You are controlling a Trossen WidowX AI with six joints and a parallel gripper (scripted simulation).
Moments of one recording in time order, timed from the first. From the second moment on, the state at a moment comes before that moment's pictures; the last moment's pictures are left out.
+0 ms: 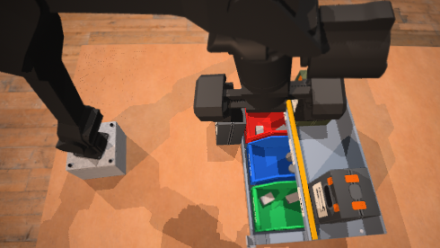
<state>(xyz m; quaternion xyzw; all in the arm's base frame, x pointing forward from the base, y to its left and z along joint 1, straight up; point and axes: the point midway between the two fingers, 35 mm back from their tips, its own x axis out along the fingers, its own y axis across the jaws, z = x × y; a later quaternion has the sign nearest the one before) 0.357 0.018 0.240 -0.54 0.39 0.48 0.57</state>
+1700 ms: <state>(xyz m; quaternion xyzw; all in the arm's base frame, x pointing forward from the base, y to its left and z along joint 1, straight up) 0.357 0.018 0.240 -0.54 0.39 0.48 0.57</state>
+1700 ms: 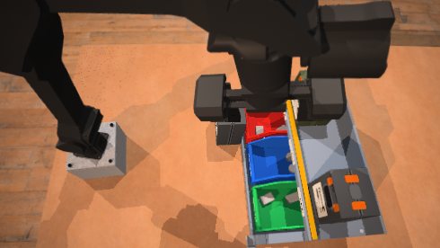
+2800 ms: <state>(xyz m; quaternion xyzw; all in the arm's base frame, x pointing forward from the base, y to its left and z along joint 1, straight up) 0.367 0.016 0.253 -0.52 0.38 0.38 0.66</state>
